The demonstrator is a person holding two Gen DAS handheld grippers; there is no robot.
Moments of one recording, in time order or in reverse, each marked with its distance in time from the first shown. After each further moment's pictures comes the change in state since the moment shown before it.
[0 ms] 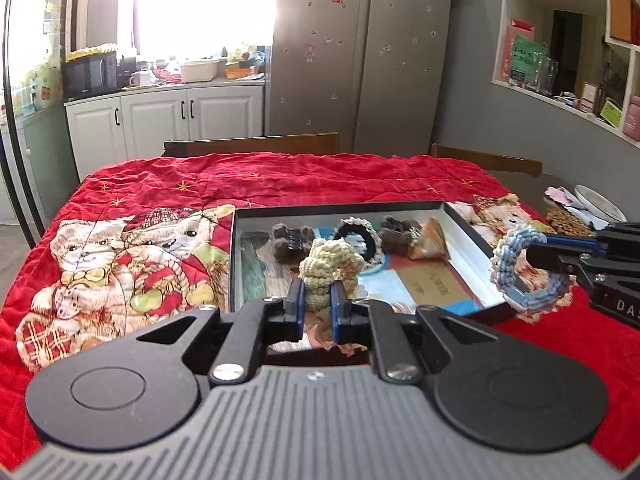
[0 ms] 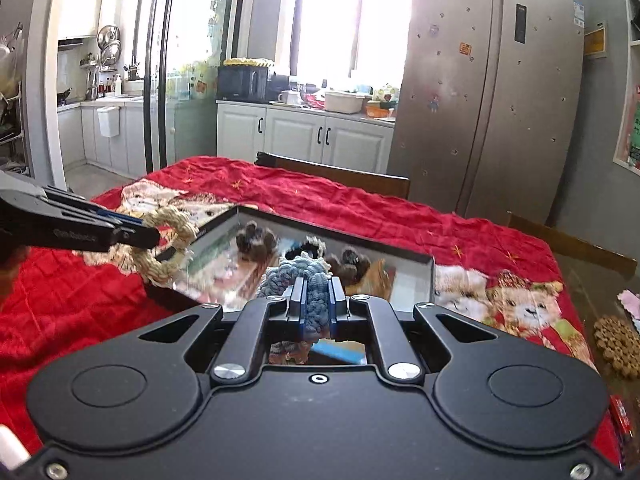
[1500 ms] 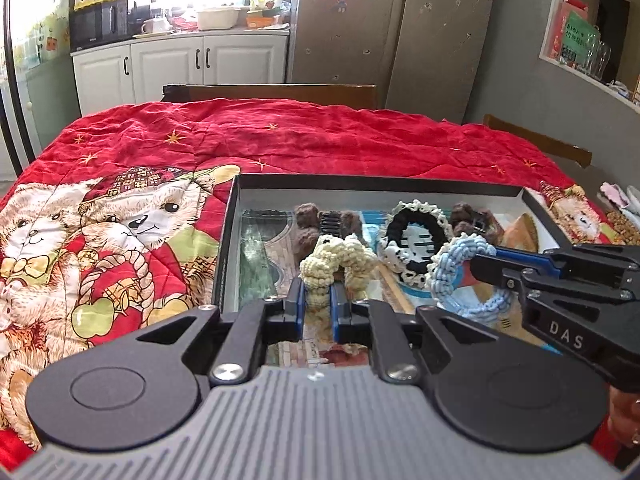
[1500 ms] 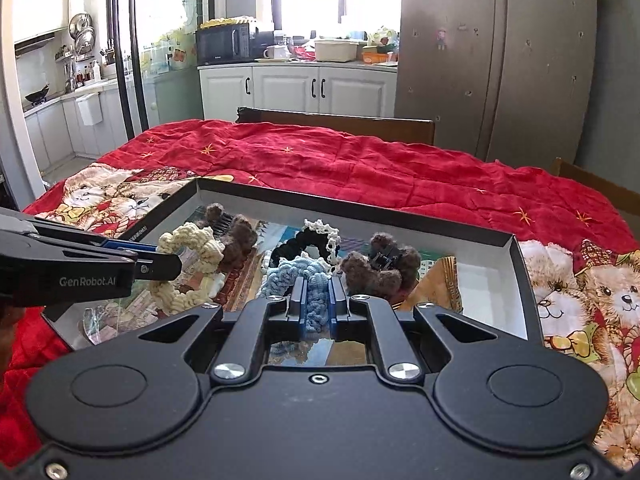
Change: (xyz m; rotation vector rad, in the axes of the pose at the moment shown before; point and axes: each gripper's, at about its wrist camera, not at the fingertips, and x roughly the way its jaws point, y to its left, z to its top) left arm 0.133 0.024 0.005 -0.075 0.128 0.049; right arm 0.178 0.000 -0.001 0.115 0.143 0.011
